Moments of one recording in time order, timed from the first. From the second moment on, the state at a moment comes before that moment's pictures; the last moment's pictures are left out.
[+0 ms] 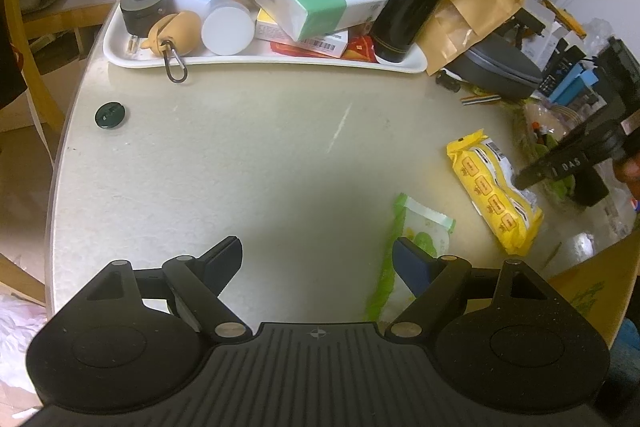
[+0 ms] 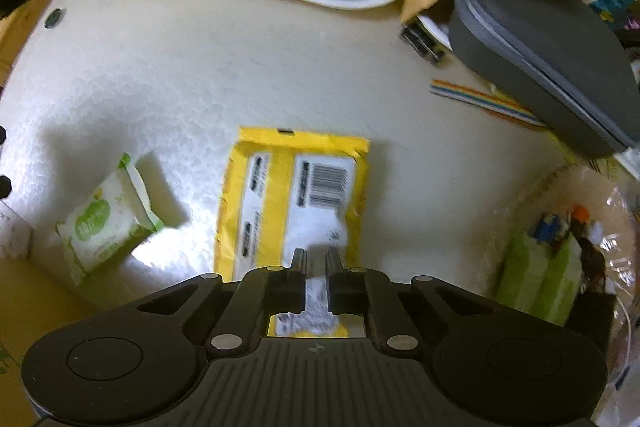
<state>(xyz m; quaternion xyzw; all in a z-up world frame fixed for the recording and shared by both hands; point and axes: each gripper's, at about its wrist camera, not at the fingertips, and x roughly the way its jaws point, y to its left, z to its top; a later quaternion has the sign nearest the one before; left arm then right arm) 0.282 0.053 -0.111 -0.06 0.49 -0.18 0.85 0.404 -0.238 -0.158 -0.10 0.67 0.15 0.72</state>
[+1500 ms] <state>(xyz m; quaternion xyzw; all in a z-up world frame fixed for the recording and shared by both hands) 0.324 -0.012 -0.050 0.06 0.56 -0.18 0.81 0.380 -0.219 -0.196 -0.10 0.63 0.18 0.75</state>
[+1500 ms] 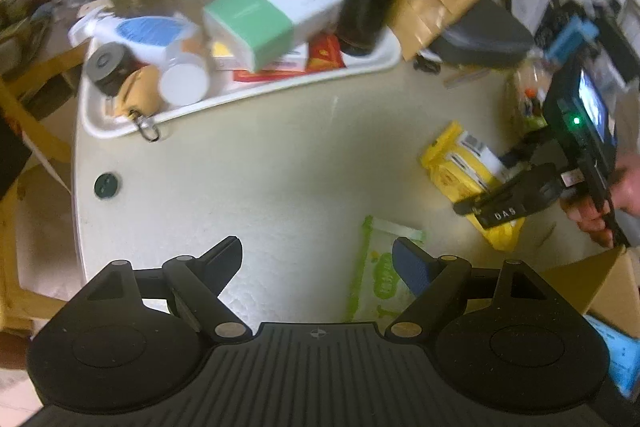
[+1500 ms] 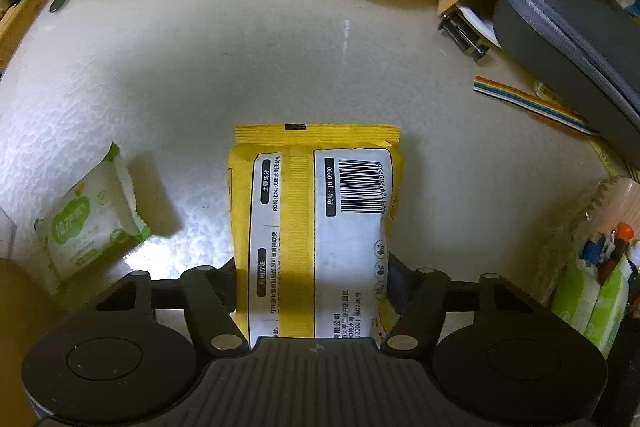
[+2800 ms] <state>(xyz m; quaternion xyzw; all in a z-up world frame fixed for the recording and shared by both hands) 0.358 -0.128 -0.168 0.22 0.69 -0.21 0.66 0.365 -0.279 -0.117 0.02 0.57 0.16 0.81</state>
